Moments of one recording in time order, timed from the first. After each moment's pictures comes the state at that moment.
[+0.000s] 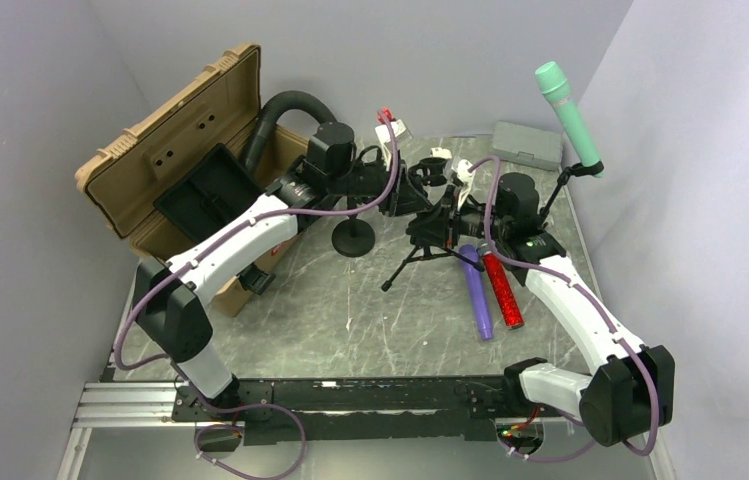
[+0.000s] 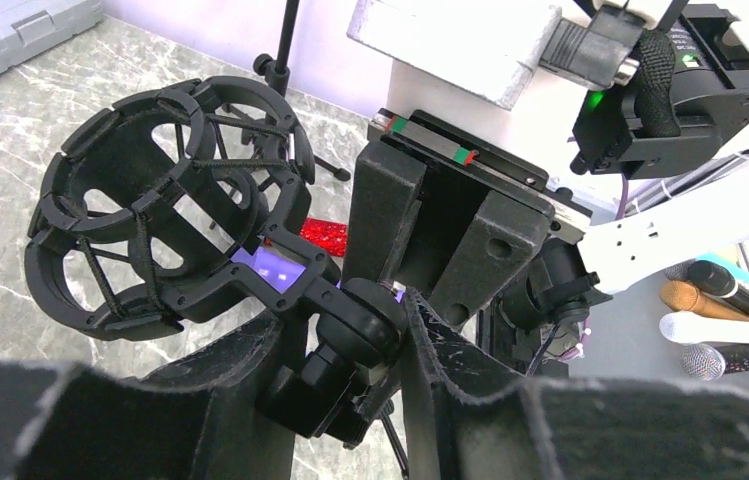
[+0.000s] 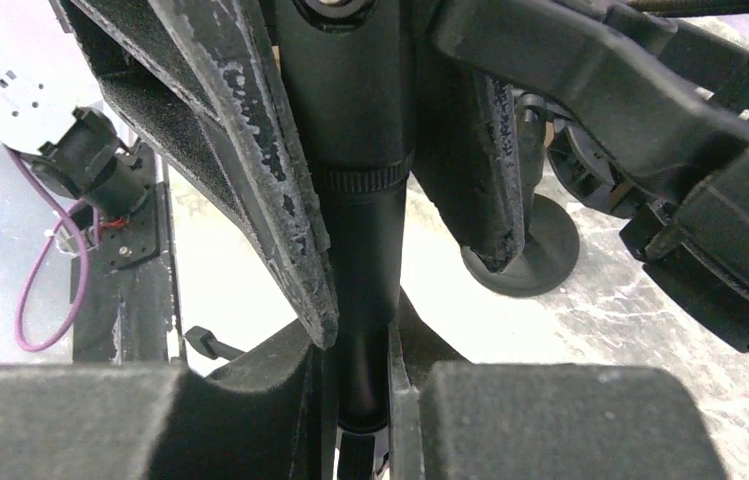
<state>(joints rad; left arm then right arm) -0.70 1.65 1.55 -0.07 0.74 -0.21 0.30 1.15 0.90 0.00 -0.96 -0.01</state>
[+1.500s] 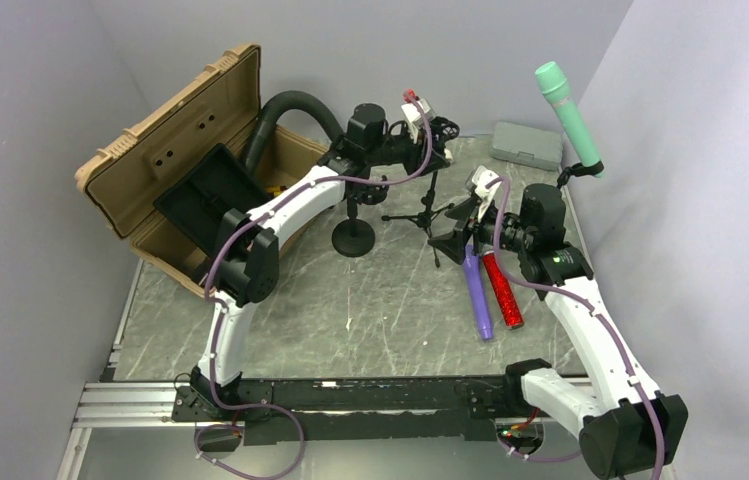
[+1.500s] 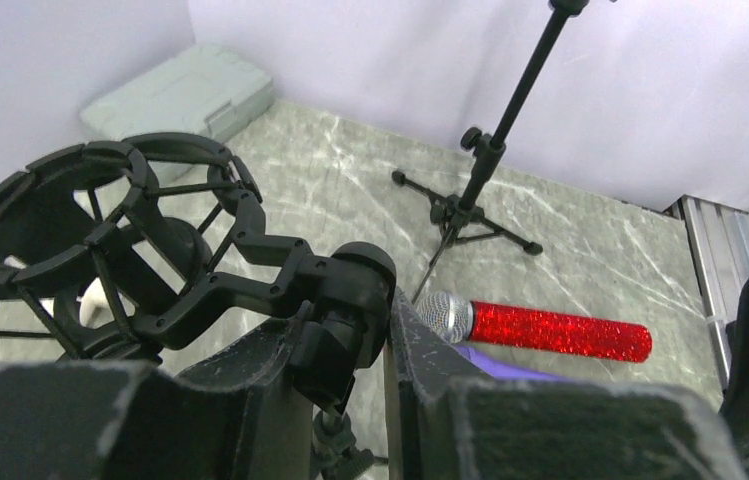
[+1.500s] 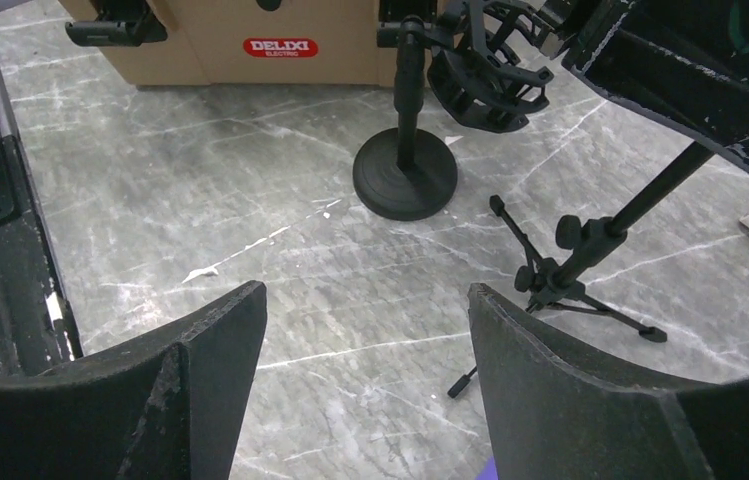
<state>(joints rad) -0.64 2.14 1.97 0.08 0.68 -0.07 0.19 0.98 0.89 -0.26 -0.81 -0.26</state>
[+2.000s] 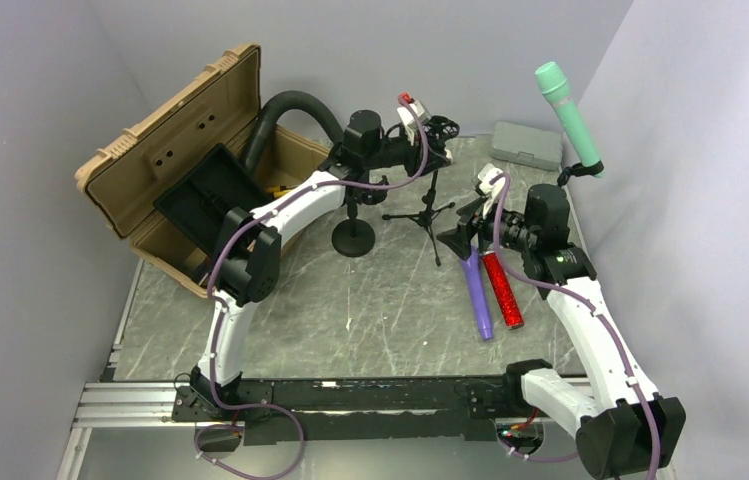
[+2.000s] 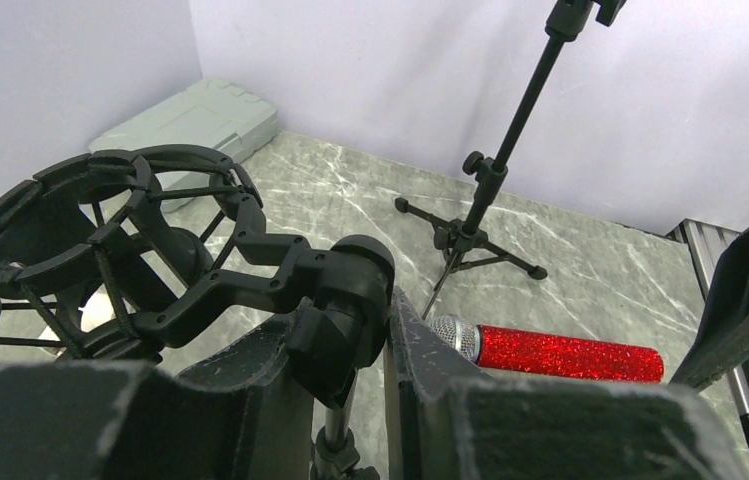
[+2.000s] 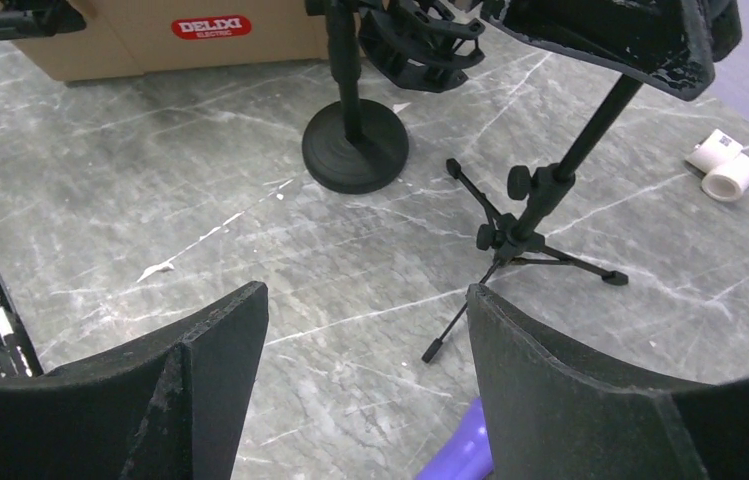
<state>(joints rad) -0.63 2.18 1.90 0.28 0.70 -0.13 0.15 0.98 0.89 -0.30 -0.73 -0.27</state>
